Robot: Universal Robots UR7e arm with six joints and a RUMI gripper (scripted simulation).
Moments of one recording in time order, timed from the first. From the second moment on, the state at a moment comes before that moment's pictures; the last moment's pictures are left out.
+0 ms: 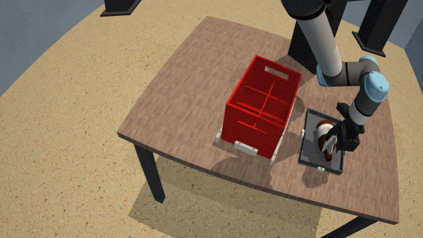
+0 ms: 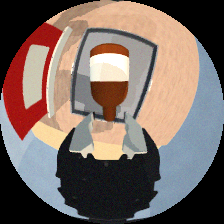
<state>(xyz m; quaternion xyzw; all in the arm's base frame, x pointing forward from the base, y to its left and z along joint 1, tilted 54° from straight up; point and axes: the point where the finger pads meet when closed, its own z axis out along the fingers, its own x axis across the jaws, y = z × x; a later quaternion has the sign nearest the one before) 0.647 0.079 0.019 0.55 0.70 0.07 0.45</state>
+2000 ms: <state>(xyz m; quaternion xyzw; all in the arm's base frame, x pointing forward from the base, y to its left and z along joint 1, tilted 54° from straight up) 0.664 0.069 0.005 0.55 0.70 0.07 0.45</state>
